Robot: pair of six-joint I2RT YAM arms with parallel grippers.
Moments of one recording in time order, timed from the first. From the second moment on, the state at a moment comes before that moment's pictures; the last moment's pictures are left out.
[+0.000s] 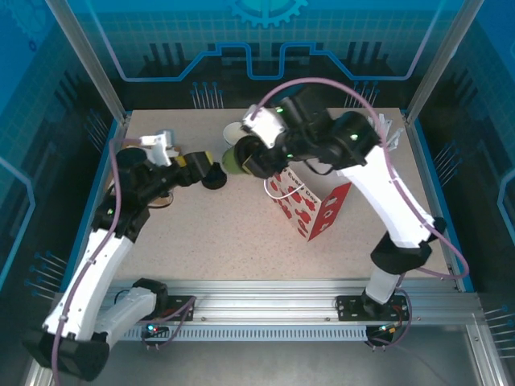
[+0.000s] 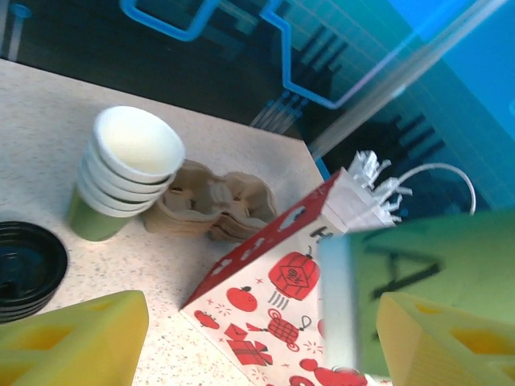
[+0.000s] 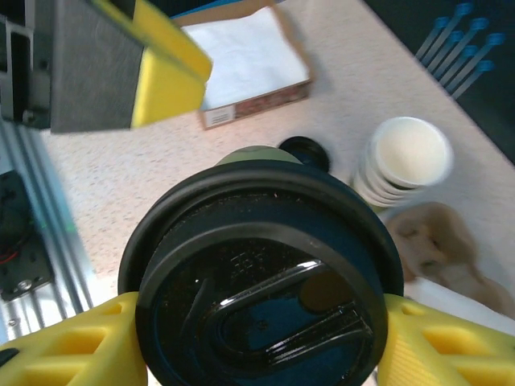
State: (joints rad) left arm -0.21 0.94 1.01 -0.36 0.39 -0.56; right arm 0.82 1.72 2.37 -1.38 -0.08 -0.17
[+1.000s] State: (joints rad) left arm -0.53 1.95 1.99 -0.73 0.44 0.02; right arm 0.52 1.53 2.09 -1.53 0.03 -0.14
